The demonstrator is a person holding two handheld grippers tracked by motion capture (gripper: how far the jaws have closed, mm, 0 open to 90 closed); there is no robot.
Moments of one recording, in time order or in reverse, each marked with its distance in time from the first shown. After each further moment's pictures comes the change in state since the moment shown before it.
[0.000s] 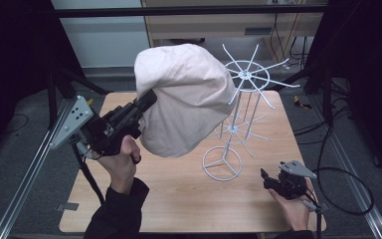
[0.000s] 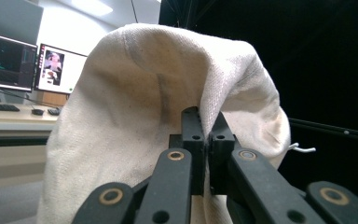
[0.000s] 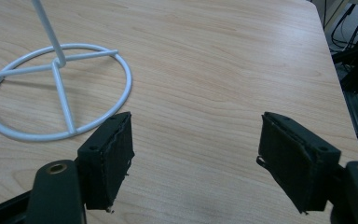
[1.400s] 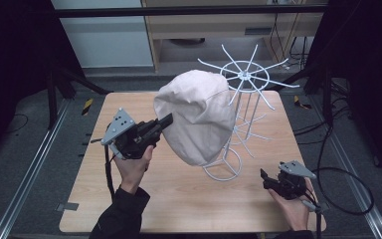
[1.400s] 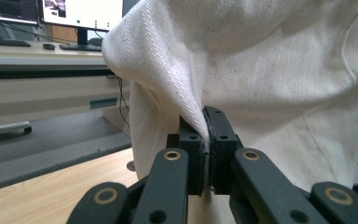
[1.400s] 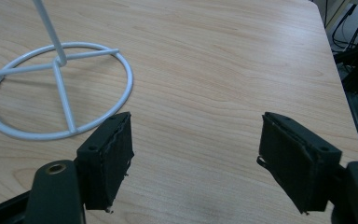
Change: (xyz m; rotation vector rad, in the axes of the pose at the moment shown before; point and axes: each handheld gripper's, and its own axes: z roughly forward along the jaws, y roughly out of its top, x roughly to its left) left arm 0.030 -0.076 0.018 0.293 0.053 0.059; right arm 0.001 0.000 0.000 0.004 0.003 -0.001
